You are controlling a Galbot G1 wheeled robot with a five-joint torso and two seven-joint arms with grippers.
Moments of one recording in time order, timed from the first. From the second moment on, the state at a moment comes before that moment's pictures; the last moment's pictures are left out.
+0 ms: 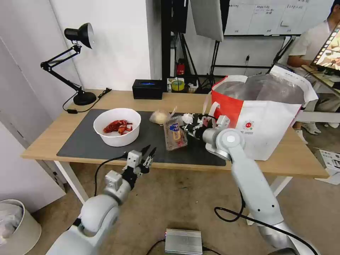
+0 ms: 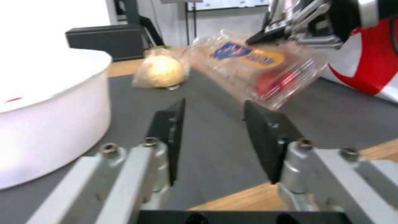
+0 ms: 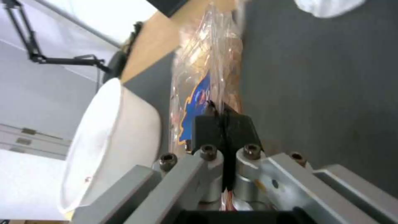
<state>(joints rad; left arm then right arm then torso) 1.32 -1.12 -0.31 -2.09 -0.33 0.19 0.02 -0.63 1.33 0.22 1.65 1.46 -0.68 0.56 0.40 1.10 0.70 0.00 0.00</state>
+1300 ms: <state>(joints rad) 1.44 -1.19 -0.46 -2.16 -0.32 0.18 0.02 -0.49 0.90 0.41 1.92 1.61 -0.51 0.52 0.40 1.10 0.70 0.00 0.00</state>
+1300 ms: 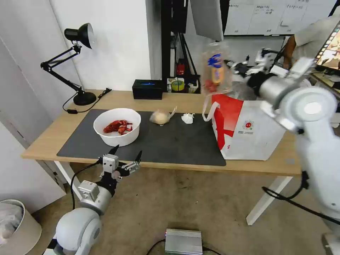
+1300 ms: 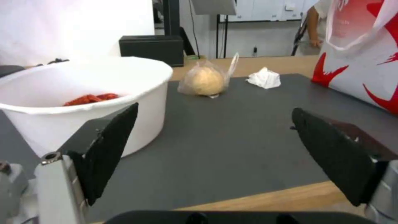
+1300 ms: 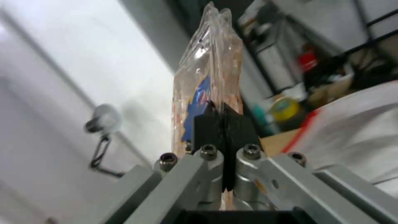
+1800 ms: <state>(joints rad) 1.42 -1.20 -0.41 -2.15 -0.31 0.18 0.02 -0.55 0.78 0.52 1.88 1.58 -0.50 0.50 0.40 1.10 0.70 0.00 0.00</state>
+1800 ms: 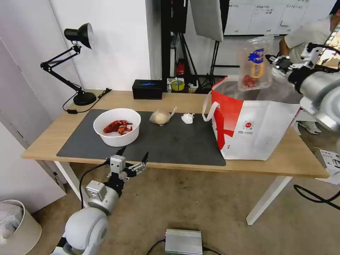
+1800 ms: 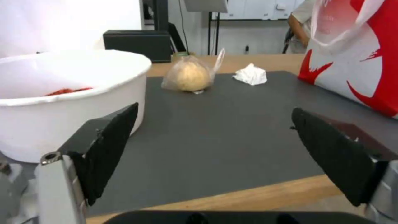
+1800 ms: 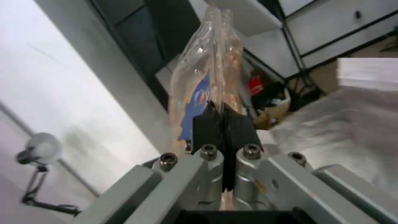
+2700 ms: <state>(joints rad) 1.44 -1.24 -0.38 -2.14 -0.28 0.17 0.02 -0.71 0.84 0.53 1.86 1.48 -0.50 0.43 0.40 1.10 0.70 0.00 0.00</state>
